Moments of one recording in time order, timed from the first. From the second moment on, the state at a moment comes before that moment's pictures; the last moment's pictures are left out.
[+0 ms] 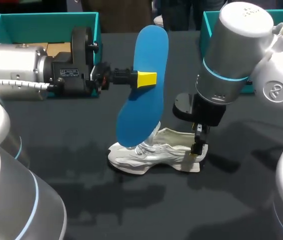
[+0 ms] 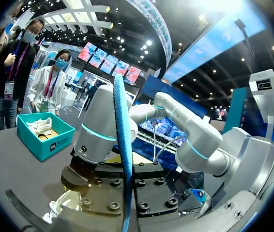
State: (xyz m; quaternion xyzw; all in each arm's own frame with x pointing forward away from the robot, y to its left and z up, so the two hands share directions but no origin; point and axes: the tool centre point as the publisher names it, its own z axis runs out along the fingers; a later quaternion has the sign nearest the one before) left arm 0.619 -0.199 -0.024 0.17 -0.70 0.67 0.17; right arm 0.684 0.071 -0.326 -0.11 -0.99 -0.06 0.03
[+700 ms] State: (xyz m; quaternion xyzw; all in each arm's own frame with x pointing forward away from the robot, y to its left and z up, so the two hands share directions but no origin) left arm 0.619 -0.199 -0.024 0.17 -0.70 0.67 0.17; right arm 0.706 0.084 -0.310 -0.07 -1.00 -0.04 -0.01
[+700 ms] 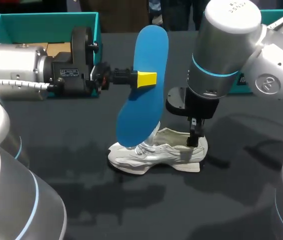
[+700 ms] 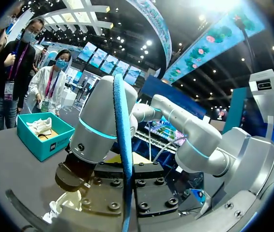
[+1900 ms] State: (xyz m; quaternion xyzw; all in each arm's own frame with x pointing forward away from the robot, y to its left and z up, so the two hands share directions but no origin) left arm 0.619 -0.199 -0.024 0.17 -0.70 0.67 0.17; right arm 0.741 0.125 -0.366 -0.04 -1.00 -0.03 0.04
